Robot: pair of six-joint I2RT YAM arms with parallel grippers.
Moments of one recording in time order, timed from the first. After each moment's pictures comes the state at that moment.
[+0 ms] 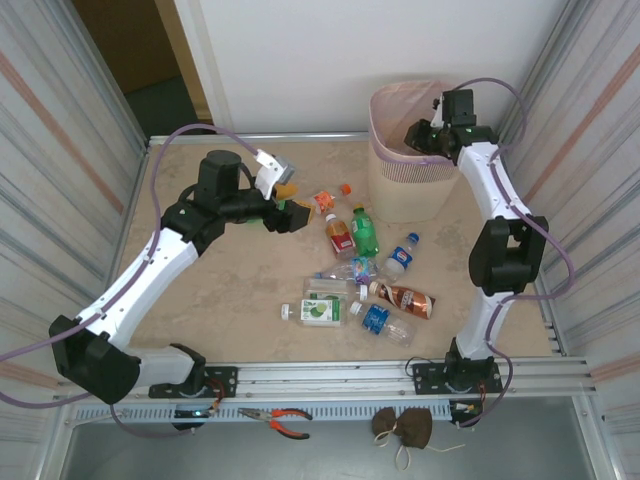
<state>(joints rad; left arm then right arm) -0.48 1.28 1.23 -0.42 0.58 0.05 0.08 1.92 1.84 -0.66 -0.20 0.42</state>
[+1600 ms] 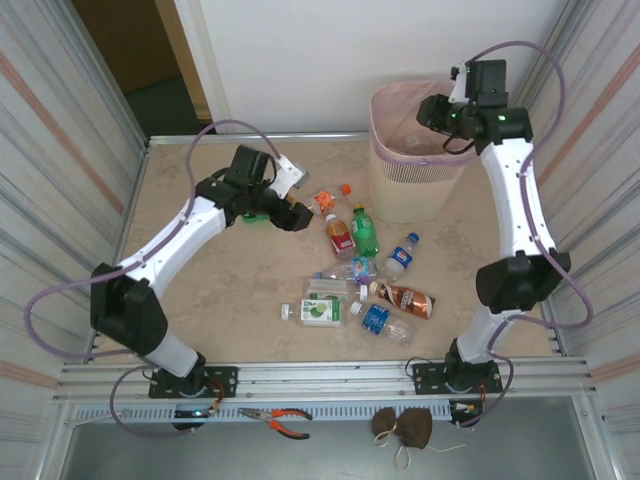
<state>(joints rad) -0.47 1.61 1.43 -0.72 0.36 0.26 0.08 1.72 2.08 -0.93 -0.18 0.35</state>
